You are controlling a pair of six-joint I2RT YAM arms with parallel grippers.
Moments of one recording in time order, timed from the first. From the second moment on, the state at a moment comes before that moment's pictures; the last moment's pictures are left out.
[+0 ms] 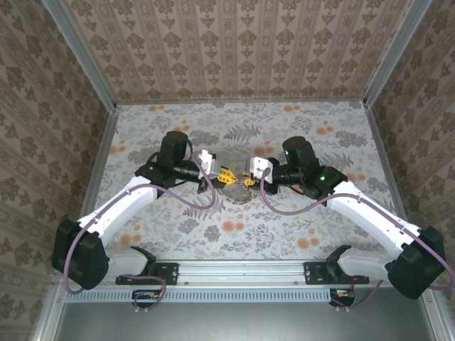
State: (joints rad) left arm -0.56 1.27 0.93 -0.20 1.13 0.68; right arm 0.58 1.18 0.96 -0.33 -0.58 -0.71
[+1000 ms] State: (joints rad) left arm -0.58 1.31 0.93 0.02 1.19 0.51; right arm 0.58 1.18 0.85 -0.06 -0.65 -0.58
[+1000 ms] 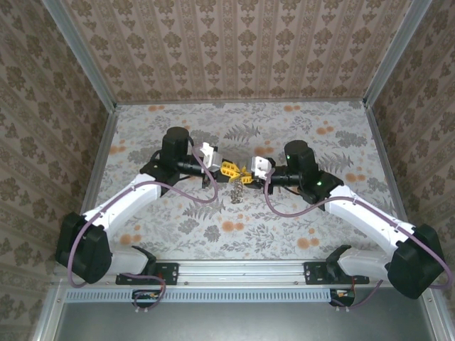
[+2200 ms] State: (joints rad) left arm -0.60 1.37 1.09 -0.31 1.02 0.65; right arm 0.60 1.24 1.09 -0.46 -0.46 -0.72
